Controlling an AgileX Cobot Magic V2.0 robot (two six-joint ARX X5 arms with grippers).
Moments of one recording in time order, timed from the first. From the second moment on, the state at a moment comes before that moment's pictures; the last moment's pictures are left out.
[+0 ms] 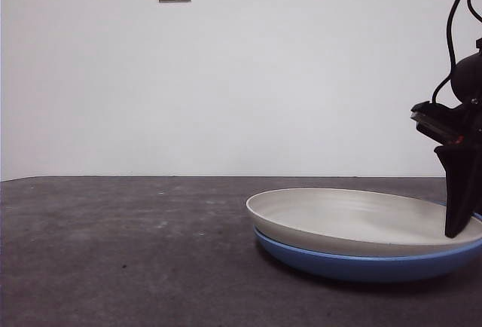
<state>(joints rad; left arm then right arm) -0.74 0.61 1.55 -1.40 0.20 0.02 0.05 1.72 1.04 -0.88 -0.52 0.05</state>
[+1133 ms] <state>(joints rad) -0.74 0.61 1.55 -1.36 0.20 0.05 0.33 1.82 1.27 -0.78 -0.62 0.32</state>
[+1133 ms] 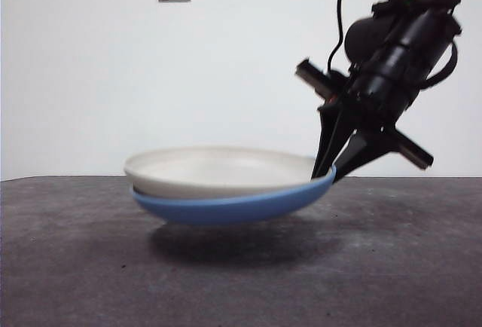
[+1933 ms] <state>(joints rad) -0.74 0.61 1.55 -1.37 0.20 0.05 0.29 1.93 1.28 -0.79 -0.64 0.31</state>
